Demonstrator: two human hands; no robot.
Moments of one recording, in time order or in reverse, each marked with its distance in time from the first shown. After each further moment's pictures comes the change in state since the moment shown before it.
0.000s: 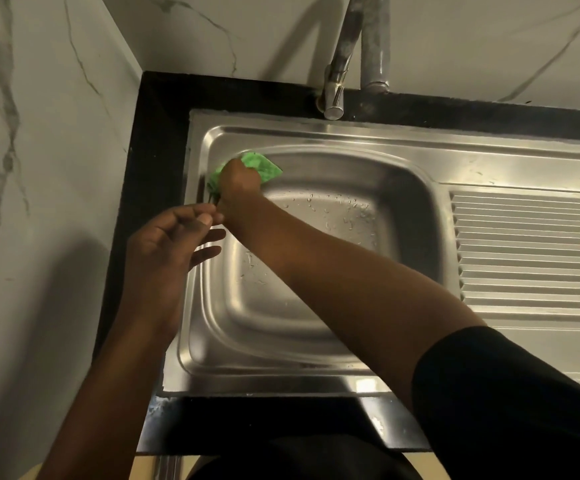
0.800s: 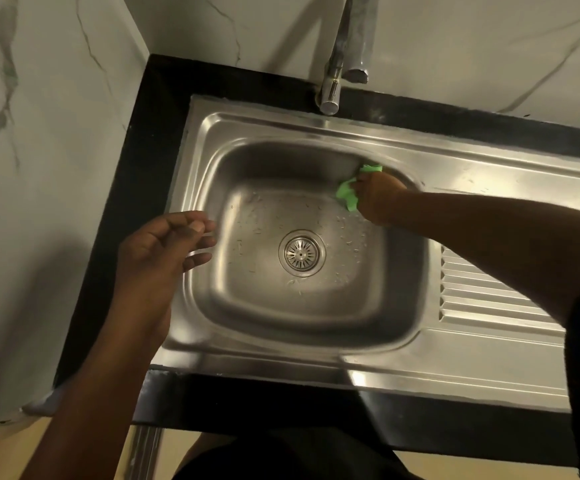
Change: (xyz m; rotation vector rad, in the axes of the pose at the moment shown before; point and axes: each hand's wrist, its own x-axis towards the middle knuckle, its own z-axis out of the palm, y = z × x) left_hand -0.040 -0.015 0.014 -0.074 0.102 -0.065; right_hand 0.064 0.008 -0.282 -2.087 -0.204 -0.568
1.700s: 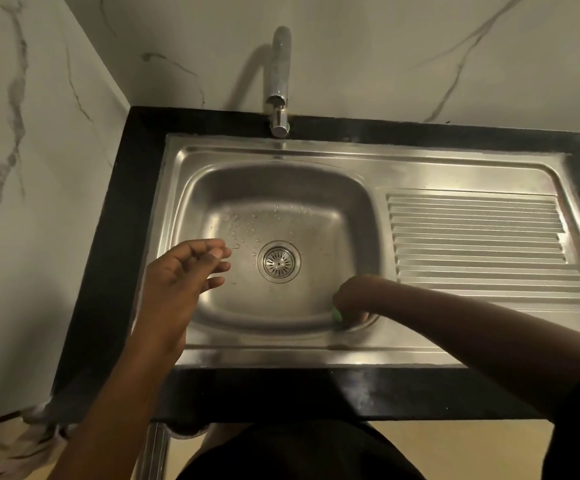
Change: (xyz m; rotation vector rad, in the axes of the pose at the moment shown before) left_hand -0.059 -0.004 0.040 0.105 -0.119 0.052; right_hand -0.158 -0.104 0.032 0.073 -0.598 -0.044
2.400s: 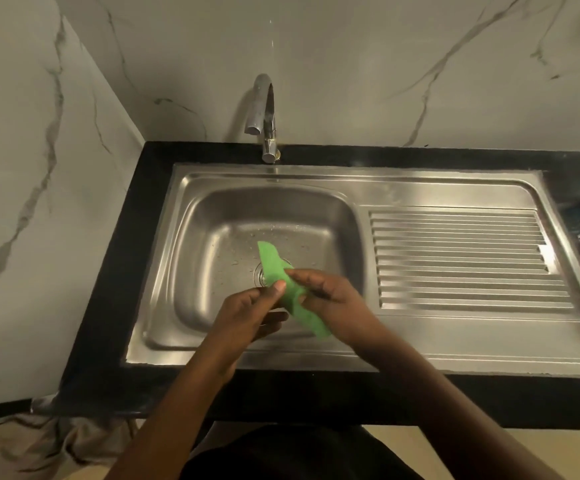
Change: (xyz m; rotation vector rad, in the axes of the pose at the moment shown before) left_hand -0.051 -0.026 0.082 0.009 -0.290 -0.261; right_hand -0.096 -0.031 0.031 1.647 0.889 -0.559
